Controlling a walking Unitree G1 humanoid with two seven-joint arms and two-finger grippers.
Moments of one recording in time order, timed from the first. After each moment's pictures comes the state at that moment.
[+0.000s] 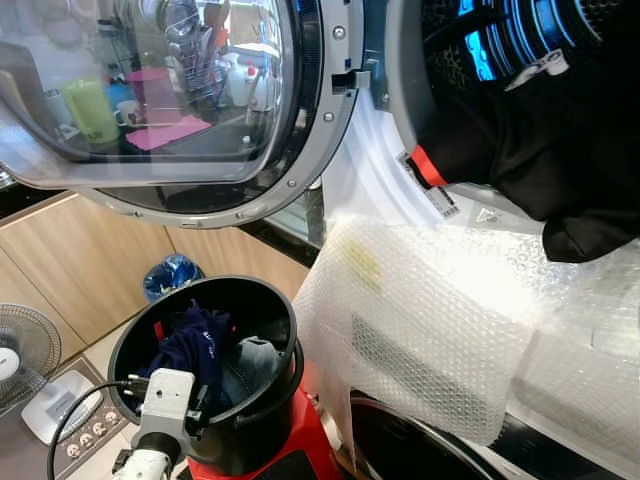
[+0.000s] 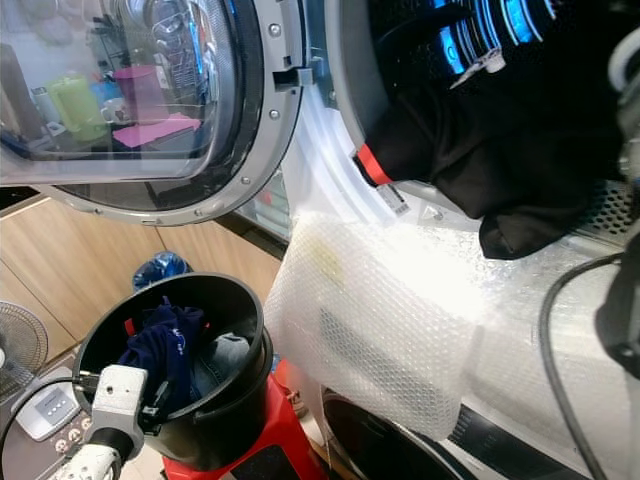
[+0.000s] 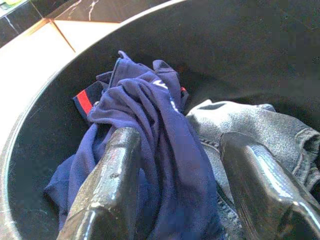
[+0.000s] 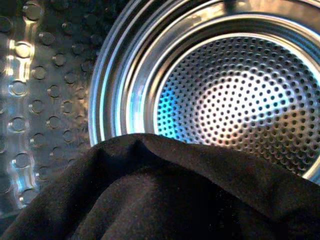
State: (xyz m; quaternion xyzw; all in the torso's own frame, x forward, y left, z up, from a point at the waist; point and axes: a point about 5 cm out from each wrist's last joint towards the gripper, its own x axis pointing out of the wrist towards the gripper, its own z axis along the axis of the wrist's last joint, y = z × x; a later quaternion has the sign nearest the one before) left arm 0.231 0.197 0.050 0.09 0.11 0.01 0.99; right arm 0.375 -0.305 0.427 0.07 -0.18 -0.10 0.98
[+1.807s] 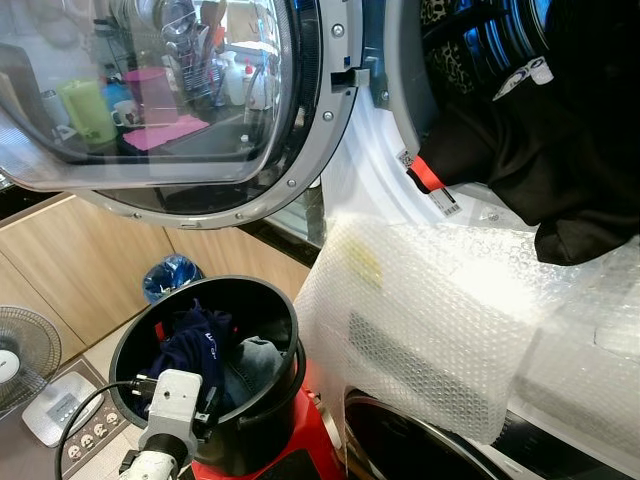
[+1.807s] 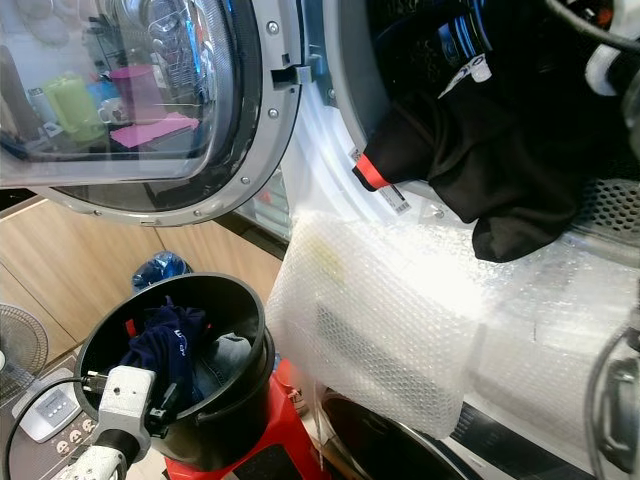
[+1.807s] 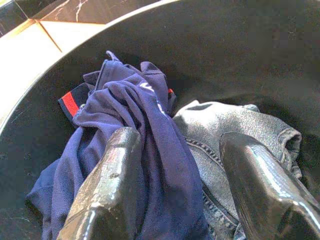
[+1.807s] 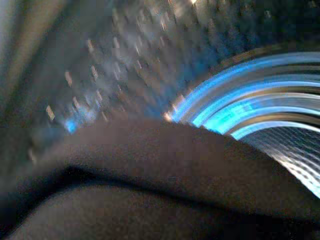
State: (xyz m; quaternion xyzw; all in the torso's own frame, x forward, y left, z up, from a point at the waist) left arm 0.229 0.185 0.052 0.08 0.10 -0.01 0.99; right arm 0.322 -0.267 0.425 -0.28 -0.15 -0.03 0.95
